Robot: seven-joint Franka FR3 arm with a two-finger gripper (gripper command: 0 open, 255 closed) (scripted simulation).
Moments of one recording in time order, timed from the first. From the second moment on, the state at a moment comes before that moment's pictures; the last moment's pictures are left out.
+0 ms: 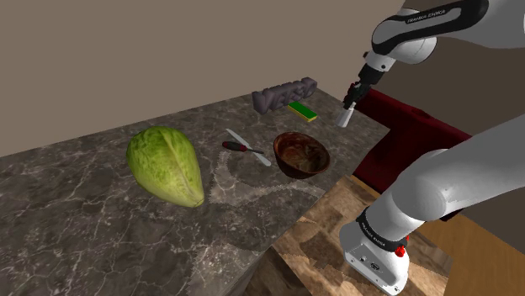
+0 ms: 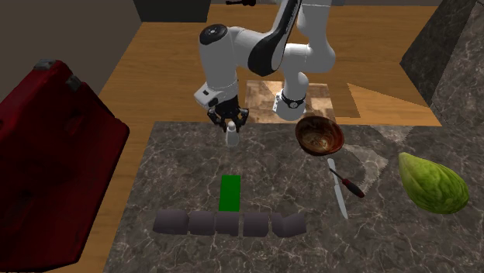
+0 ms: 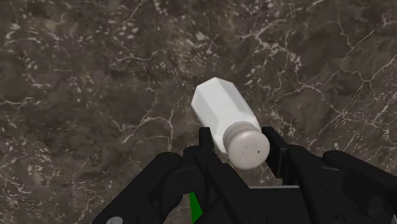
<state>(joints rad) -0.08 -0.36 -0.60 -2.40 -0.10 2.09 -0.58</state>
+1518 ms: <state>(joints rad) -0.08 -0.48 -0.50 -2.23 -0.12 1.80 -0.49</state>
